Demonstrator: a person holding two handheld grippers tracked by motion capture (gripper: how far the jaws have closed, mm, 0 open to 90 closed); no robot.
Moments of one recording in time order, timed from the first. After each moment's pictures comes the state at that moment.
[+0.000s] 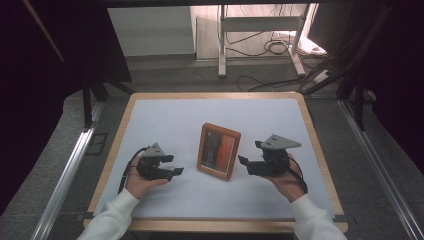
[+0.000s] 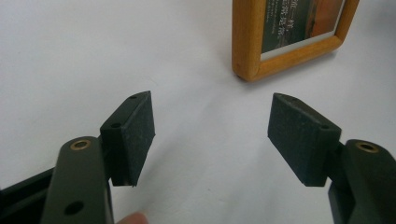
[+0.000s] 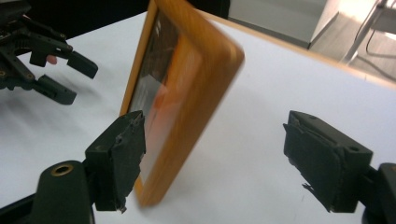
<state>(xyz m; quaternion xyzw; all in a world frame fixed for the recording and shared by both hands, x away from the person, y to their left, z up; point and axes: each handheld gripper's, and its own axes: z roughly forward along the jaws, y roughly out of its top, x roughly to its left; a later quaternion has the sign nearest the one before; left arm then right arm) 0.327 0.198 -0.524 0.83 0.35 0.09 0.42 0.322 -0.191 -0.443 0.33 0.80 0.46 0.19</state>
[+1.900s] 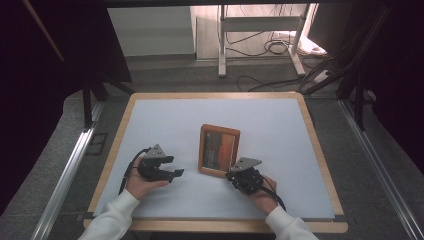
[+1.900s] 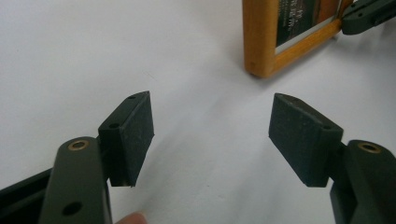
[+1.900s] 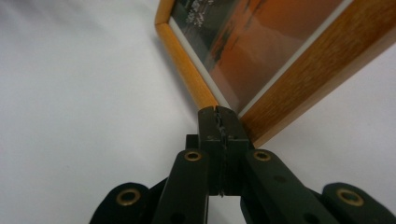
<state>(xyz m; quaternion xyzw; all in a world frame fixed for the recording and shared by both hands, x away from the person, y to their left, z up) 0.325 0.195 -0.526 0.84 0.35 0.10 0.41 0.312 -0.136 -0.521 0.28 0.88 0.36 0.14</state>
